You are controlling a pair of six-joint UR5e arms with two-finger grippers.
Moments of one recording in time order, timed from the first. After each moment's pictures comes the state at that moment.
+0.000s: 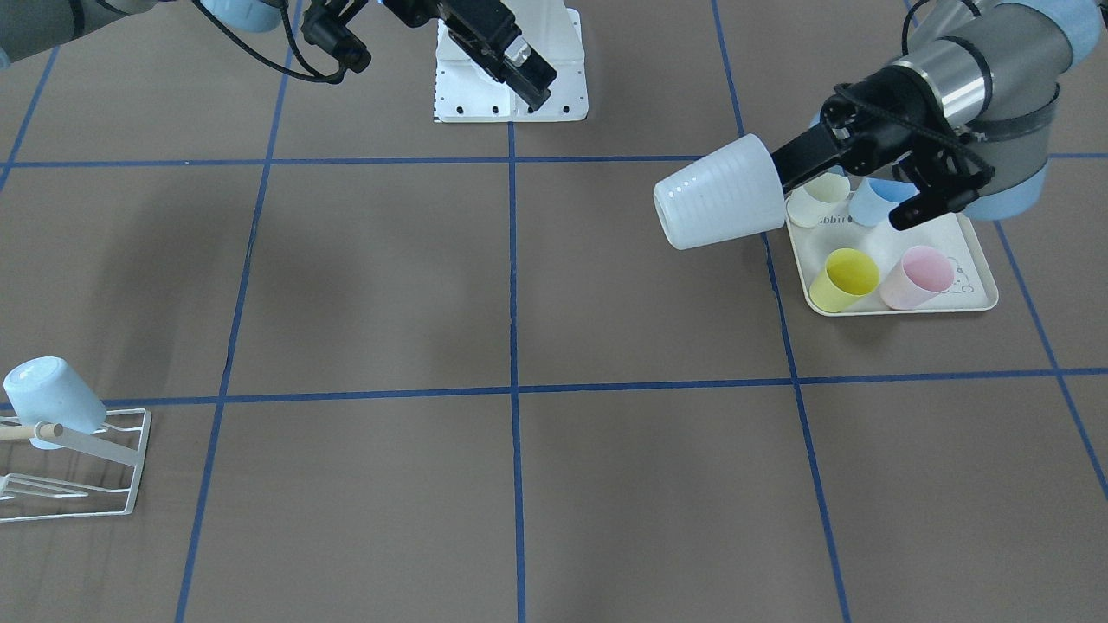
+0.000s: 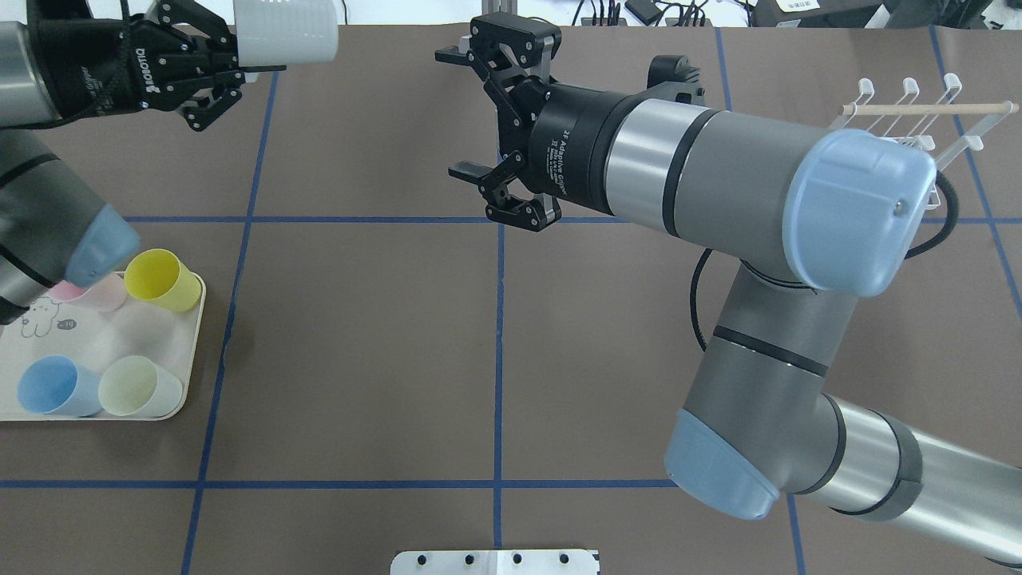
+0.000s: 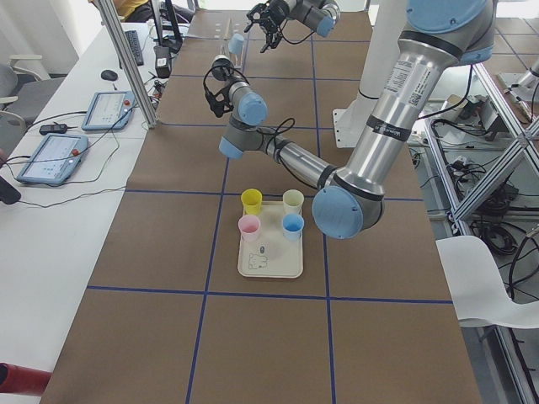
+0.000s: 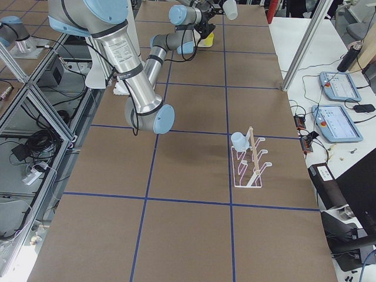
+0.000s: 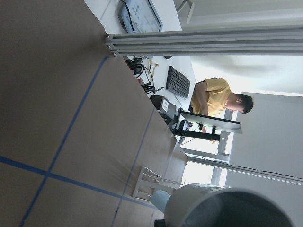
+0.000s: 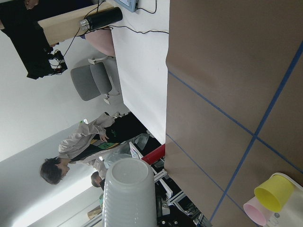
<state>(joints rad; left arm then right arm) -0.91 -2.02 -1.59 -3.26 -1.95 -2.44 0.55 -0.93 1.98 -0.82 1.47 2.53</state>
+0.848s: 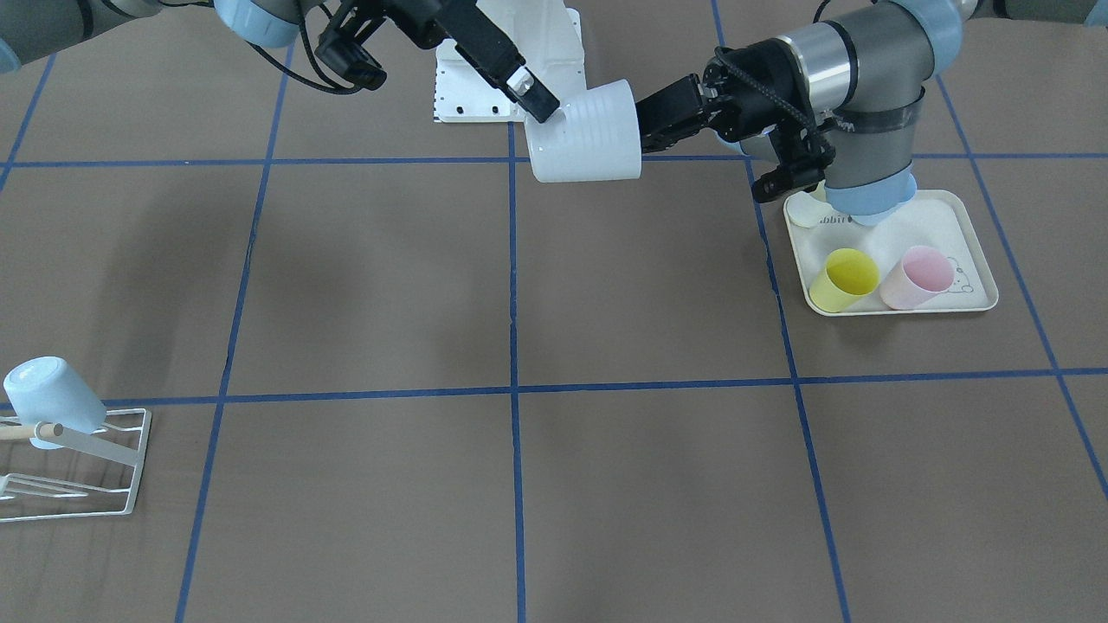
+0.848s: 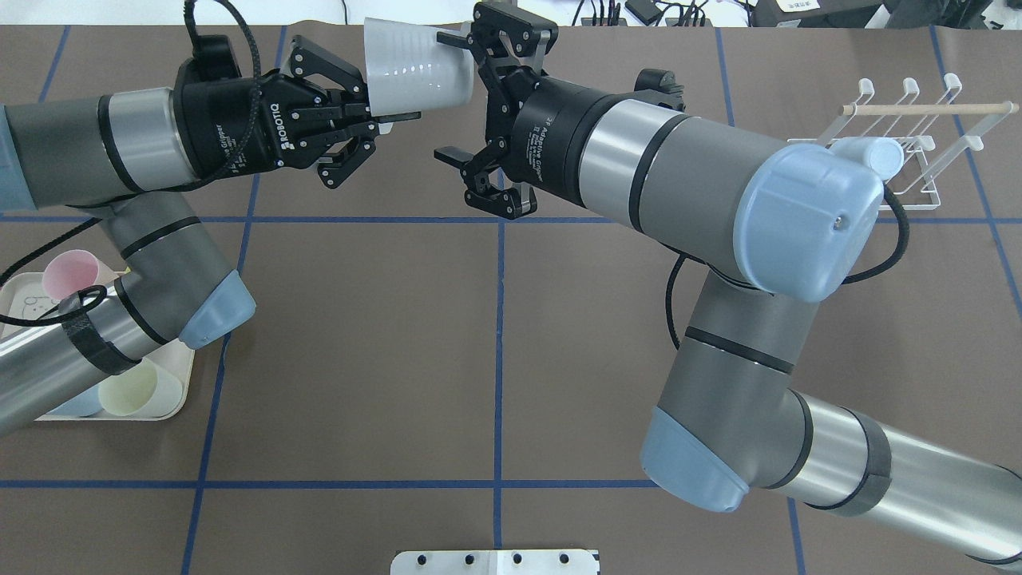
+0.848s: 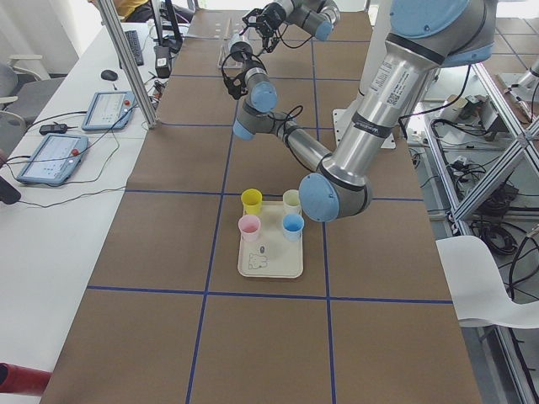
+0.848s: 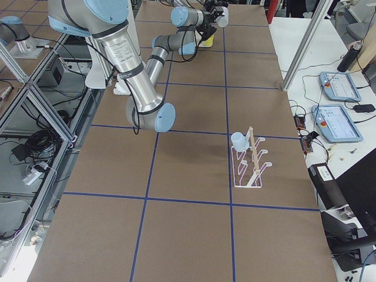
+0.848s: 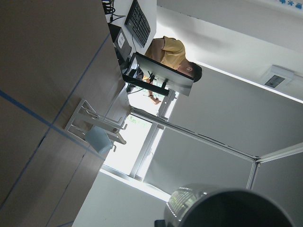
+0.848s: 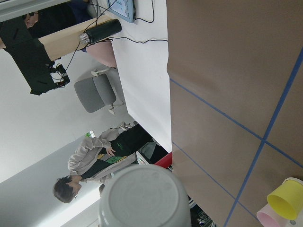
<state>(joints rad) -0.78 -2.11 -1.58 -3.27 -1.91 -2.47 0.54 -0.91 1.94 -0.82 1.44 2.56</state>
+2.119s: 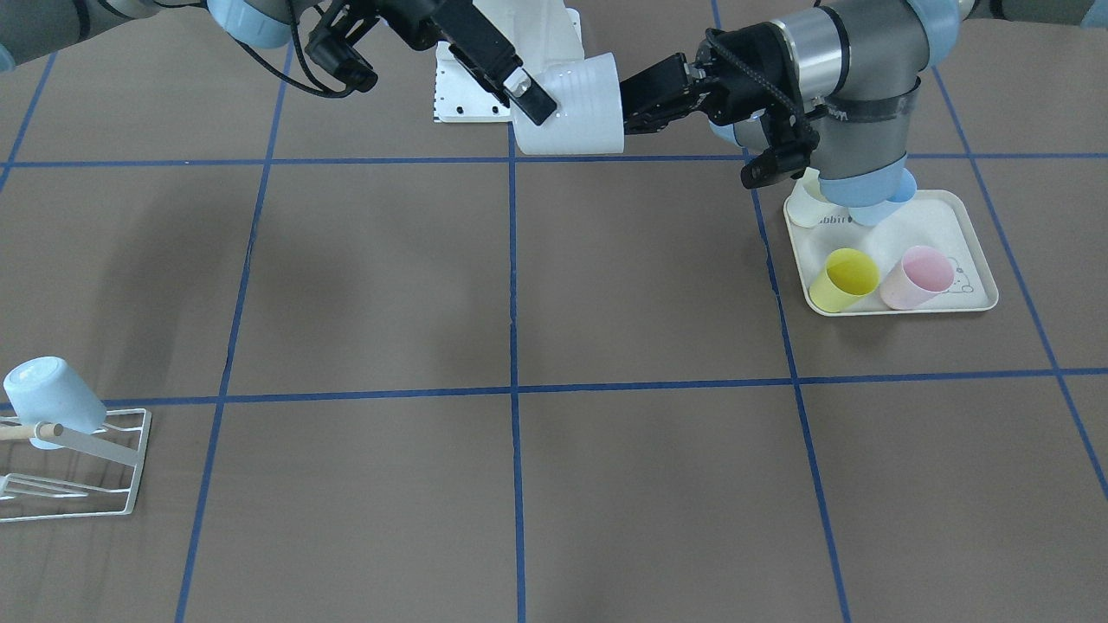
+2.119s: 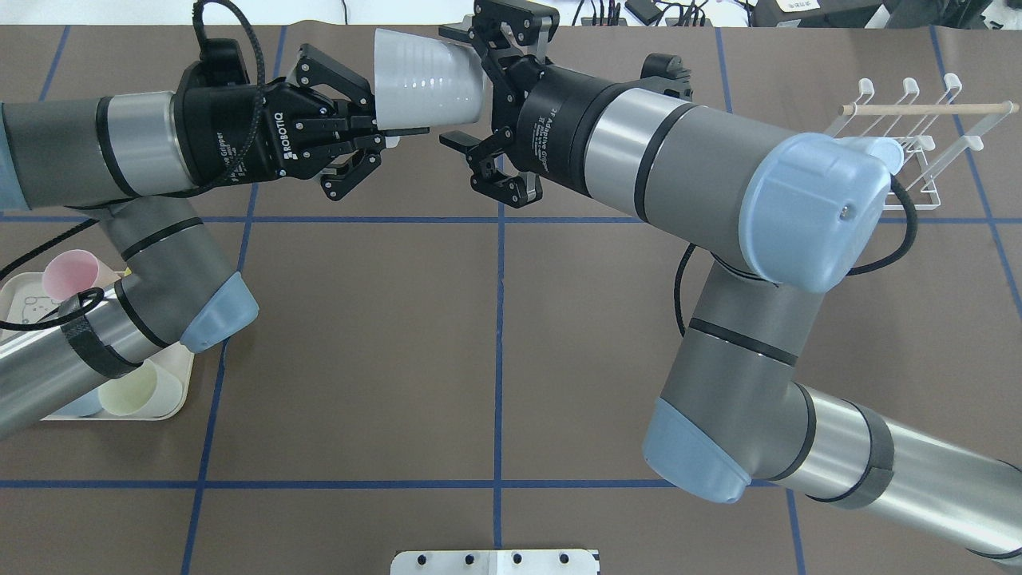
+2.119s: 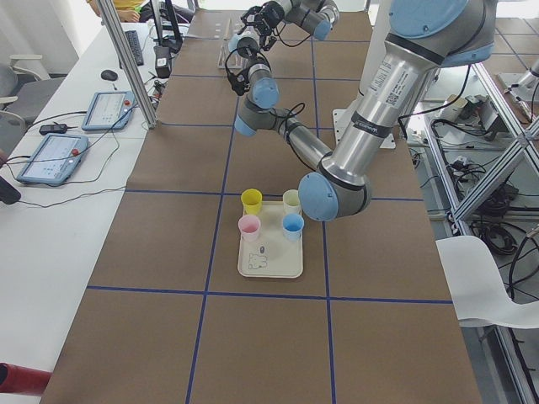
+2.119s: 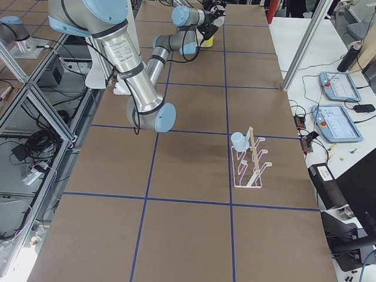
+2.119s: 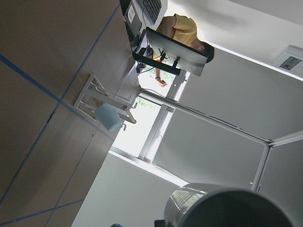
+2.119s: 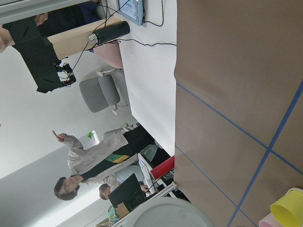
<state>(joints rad) -0.78 -2.11 -1.61 -3.26 -1.95 -2.47 0.56 -0.91 1.93 -0.82 1.44 2.53</state>
